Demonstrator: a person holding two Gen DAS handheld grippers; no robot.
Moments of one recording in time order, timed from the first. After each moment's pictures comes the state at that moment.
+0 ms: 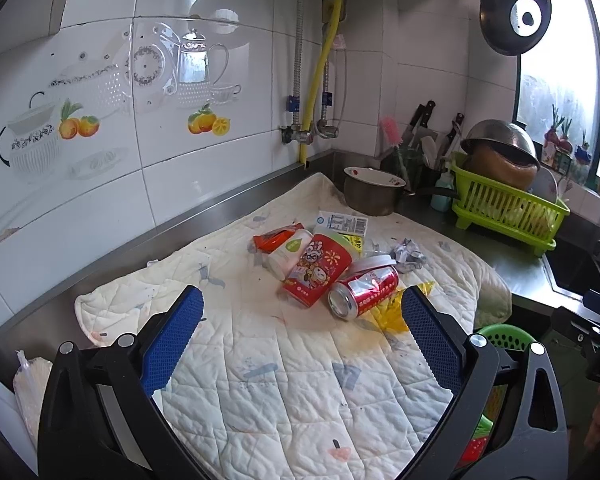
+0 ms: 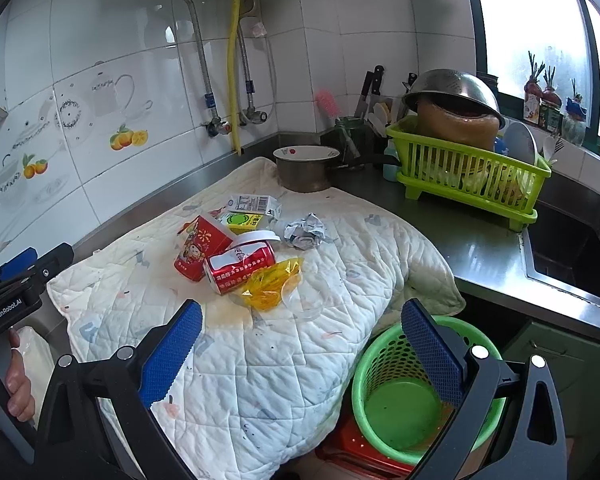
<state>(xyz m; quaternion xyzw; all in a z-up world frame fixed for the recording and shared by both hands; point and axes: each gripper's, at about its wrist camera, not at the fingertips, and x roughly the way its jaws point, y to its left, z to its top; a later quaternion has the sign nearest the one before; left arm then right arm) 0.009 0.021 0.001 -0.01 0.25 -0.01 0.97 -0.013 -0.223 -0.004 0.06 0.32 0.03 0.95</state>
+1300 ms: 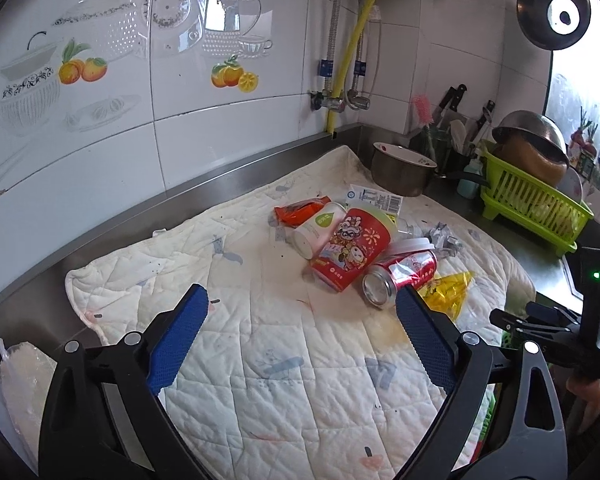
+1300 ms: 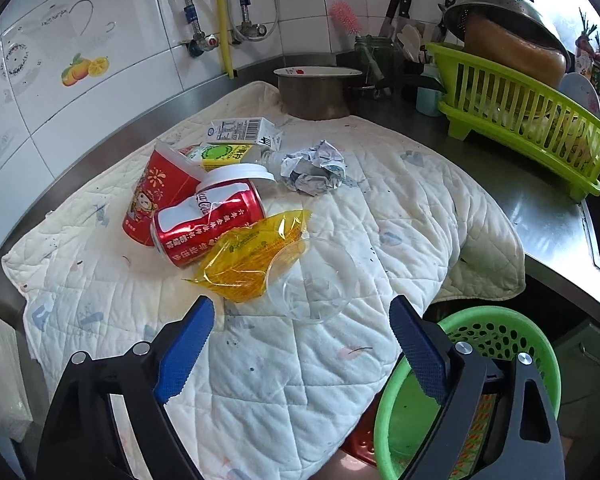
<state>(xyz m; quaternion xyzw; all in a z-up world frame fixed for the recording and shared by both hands) 0.051 0.057 -0.039 -0.04 0.30 0.02 0.95 0.117 -0.215 -0.119 0.05 0.42 0.06 0.90</state>
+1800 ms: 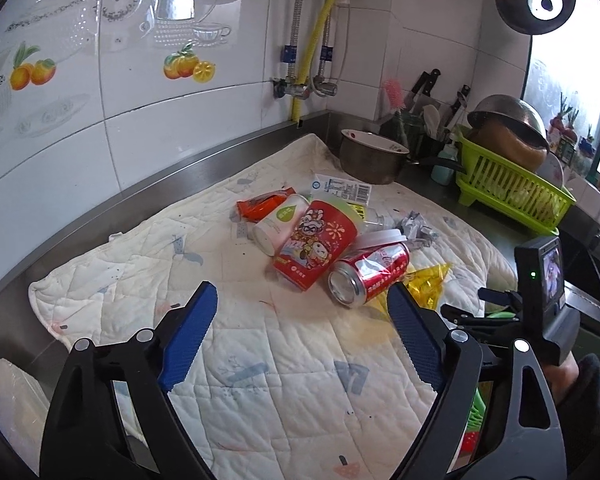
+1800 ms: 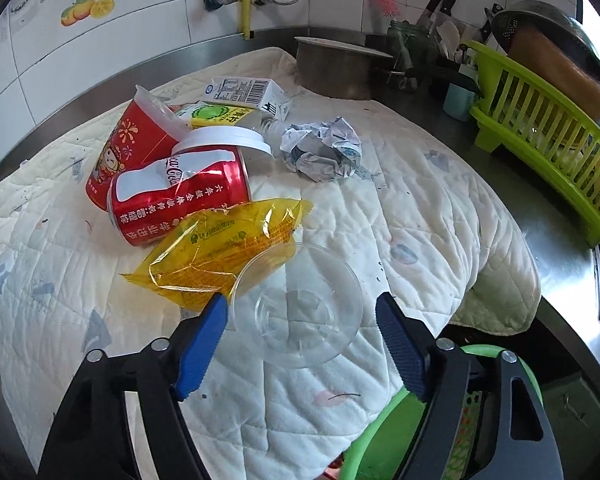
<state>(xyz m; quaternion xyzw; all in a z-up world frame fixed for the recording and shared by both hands) 0.076 0.031 -0.045 -0.03 0.32 -0.04 0.95 0.159 -0.207 -0.154 -0.03 0.45 0.08 0.89</state>
